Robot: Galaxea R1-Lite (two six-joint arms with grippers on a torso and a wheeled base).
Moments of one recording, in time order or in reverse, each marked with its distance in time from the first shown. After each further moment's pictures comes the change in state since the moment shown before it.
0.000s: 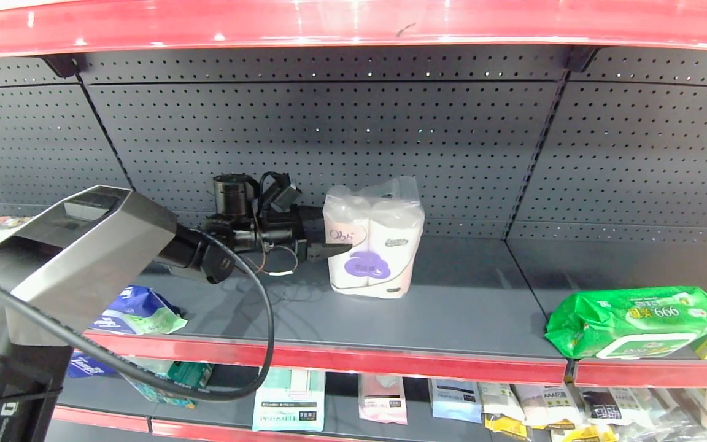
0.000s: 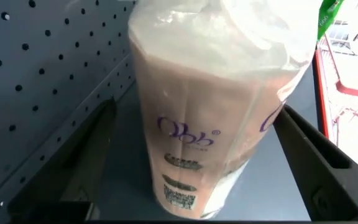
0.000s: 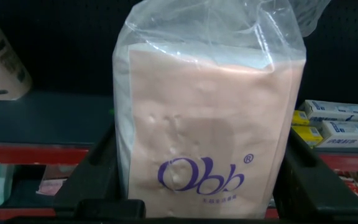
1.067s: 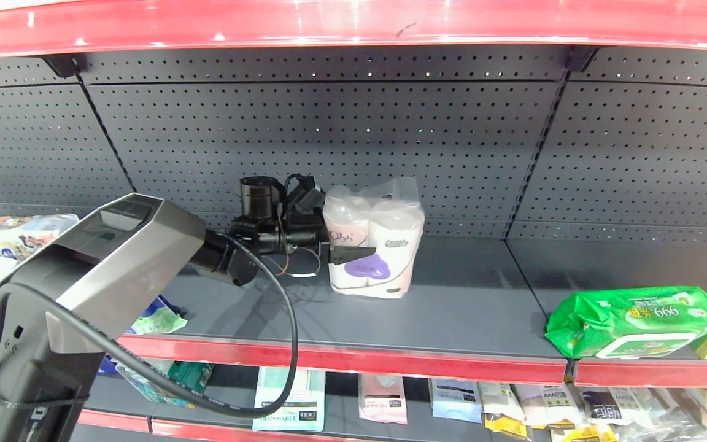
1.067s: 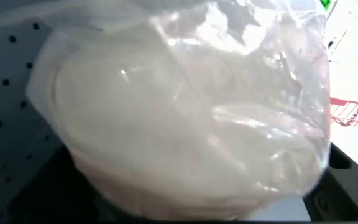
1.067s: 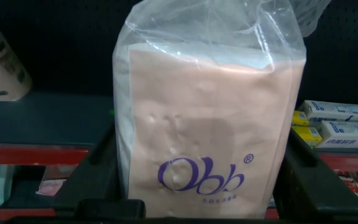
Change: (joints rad) left arm -0.074 0.059 -0.094 0.002 -0.002 -0.066; right arm 0.000 0.004 -0.006 0.001 0.000 0.000
